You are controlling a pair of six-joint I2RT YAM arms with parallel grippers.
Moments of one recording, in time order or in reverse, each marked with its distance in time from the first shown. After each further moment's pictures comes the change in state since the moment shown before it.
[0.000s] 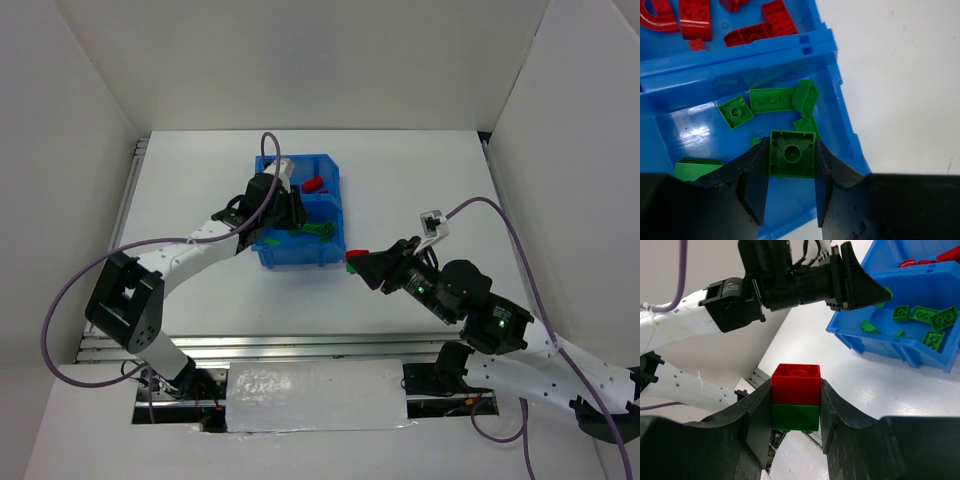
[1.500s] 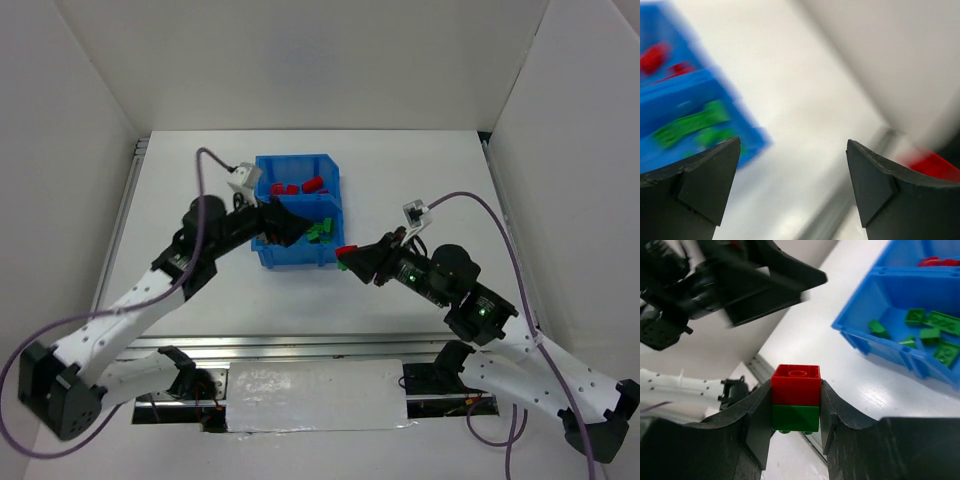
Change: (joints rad) left arm -0.016 -0.431 -0.190 0.100 0.196 -0.017; right arm -0.177 0.063 -0.039 0.104 -0.282 -0.064
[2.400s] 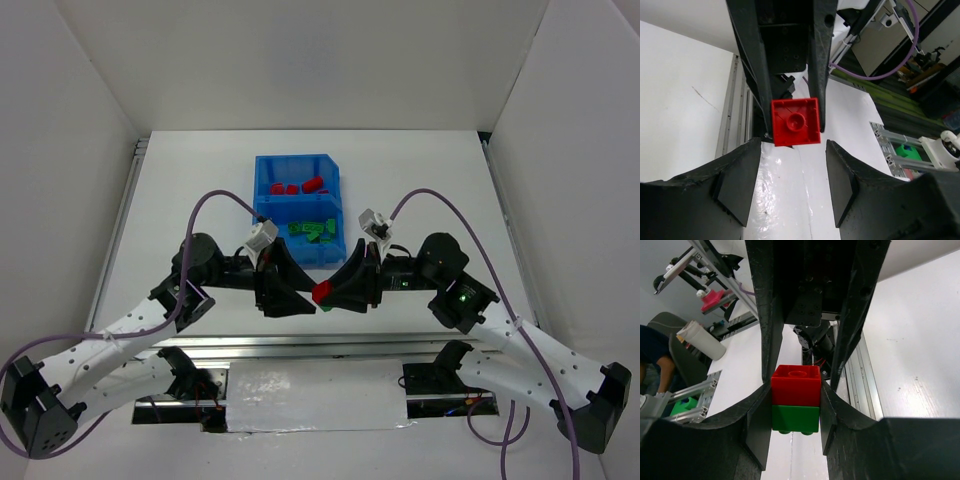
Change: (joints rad) left arm -0.165 -0.249 -0.261 0.352 0.735 -0.081; right arm -0.070 0.136 -0.011 0.275 -0.794 -0.151
